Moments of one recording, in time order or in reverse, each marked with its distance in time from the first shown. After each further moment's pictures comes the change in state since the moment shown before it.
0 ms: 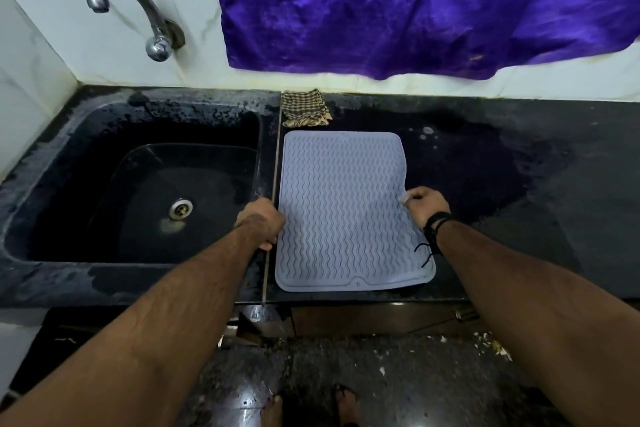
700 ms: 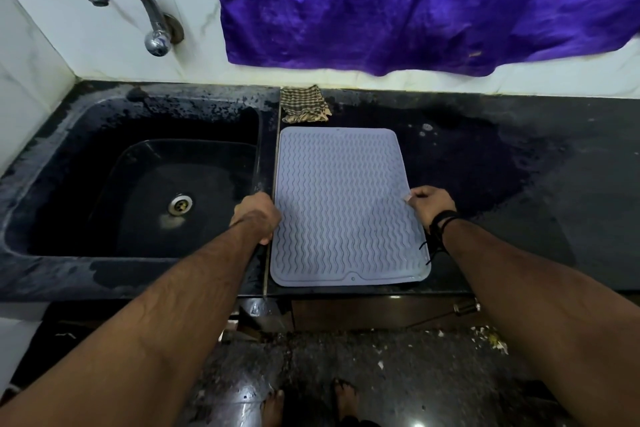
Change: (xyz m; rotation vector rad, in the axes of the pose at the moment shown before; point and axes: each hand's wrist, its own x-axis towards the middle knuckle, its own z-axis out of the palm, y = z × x) left_hand -0.003 -0.004 -0.003 0.177 0.079 0.044; right_hand -0.005 0.008 -0.009 0.052 -0.013 0.030
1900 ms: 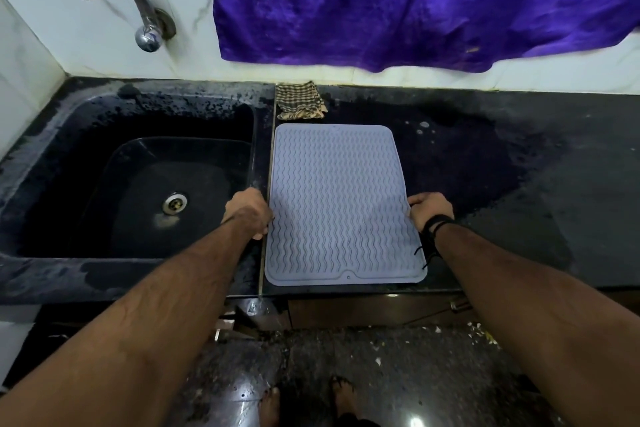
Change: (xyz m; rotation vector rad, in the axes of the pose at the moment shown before) left_hand 0.010 -0.002 -0.001 -0.096 0.003 -0.084; right_hand -0.008 0.003 0.003 -0.193 0.055 0.053
